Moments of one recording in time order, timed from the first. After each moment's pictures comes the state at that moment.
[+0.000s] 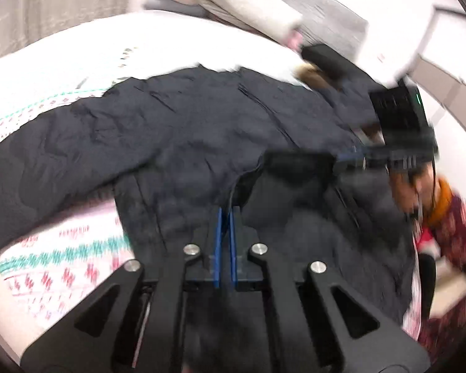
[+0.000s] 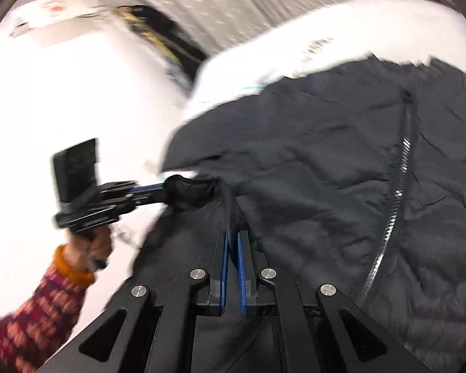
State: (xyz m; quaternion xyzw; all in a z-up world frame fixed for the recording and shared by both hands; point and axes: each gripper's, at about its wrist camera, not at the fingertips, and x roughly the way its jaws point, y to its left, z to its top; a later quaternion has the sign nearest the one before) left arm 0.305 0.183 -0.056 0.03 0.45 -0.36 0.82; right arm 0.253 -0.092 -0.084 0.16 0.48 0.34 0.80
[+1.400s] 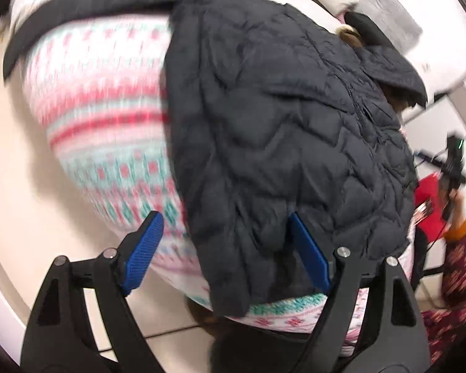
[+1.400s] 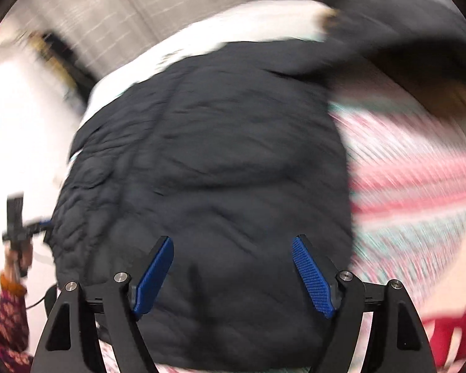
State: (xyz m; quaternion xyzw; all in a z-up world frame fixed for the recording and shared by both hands) left arm 0.156 0.228 -0.130 -0.07 0.57 -0.23 0.78; right arm 0.038 -0.274 -0.098 0.16 0.52 0.02 0.84
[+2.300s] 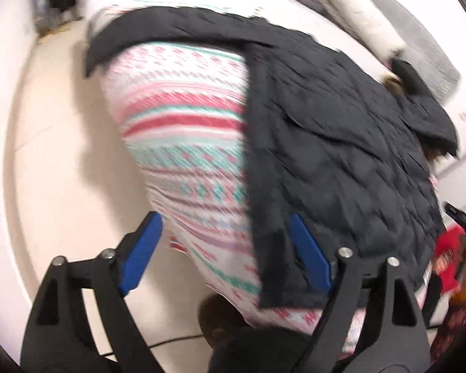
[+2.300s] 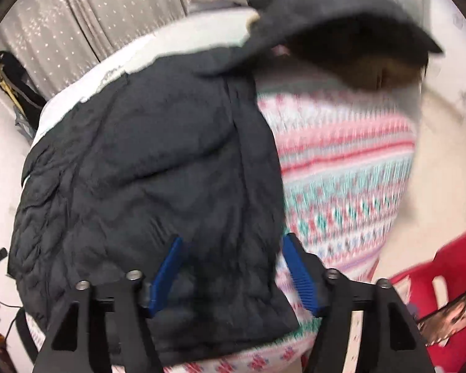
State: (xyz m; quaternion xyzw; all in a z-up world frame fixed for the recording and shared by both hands) left arm 0.126 0.261 -0.101 -0.09 0.51 -0.07 0.85; right arm 0.030 -0.254 -0.087 0.12 0.49 -0.11 0.86
